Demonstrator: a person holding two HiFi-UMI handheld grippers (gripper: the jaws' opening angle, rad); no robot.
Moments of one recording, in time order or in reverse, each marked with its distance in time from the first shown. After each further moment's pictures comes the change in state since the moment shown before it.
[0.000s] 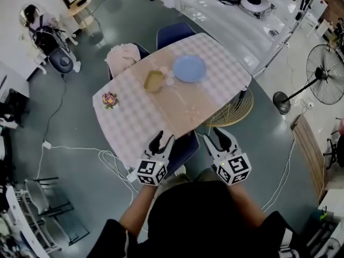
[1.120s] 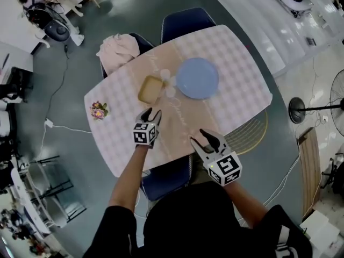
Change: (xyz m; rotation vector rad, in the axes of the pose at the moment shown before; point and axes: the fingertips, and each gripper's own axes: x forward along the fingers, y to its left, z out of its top) left arm 0.278 0.249 -0.108 -0.074 0.419 0.272; right arm 0.216 -0.129 -0.032 0.076 0.248 0.321
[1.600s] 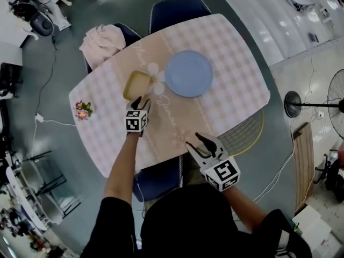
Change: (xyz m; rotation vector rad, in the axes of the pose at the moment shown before) left arm 0.089 0.042 -0.020 0.050 0.099 0.081; right arm 0.007 -0.039 -0.032 0.045 0.064 0.029
